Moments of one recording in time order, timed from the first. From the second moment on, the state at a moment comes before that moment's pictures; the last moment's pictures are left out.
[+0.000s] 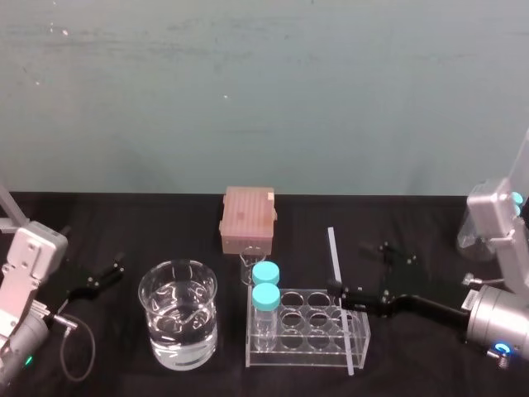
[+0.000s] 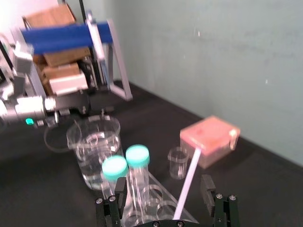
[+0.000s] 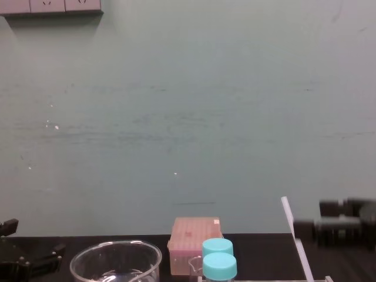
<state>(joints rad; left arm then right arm) -0.20 0.60 0.45 -1.41 -0.25 -0.12 0.03 0.21 0.70 -0.40 -1.66 0.61 0.16 0.53</state>
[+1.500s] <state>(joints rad) -0.20 0.60 0.45 -1.41 -0.25 -0.12 0.03 0.31 0.38 -0.29 -1.40 0.46 0.12 0.10</state>
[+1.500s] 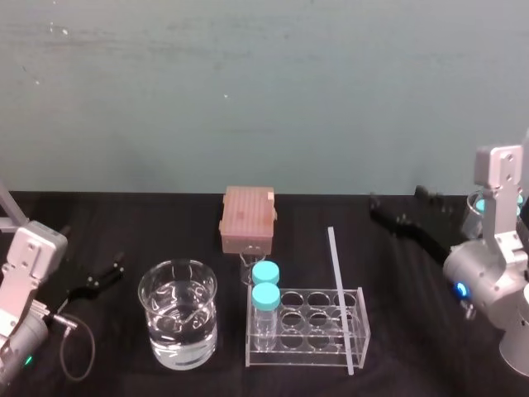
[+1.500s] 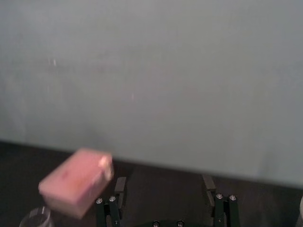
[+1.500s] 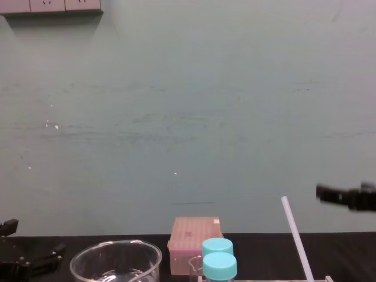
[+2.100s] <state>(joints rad) -0.20 0.60 0.45 -1.41 -0.25 -0.12 0.03 0.31 0.38 -0.28 -1.40 0.47 0.13 0.10</state>
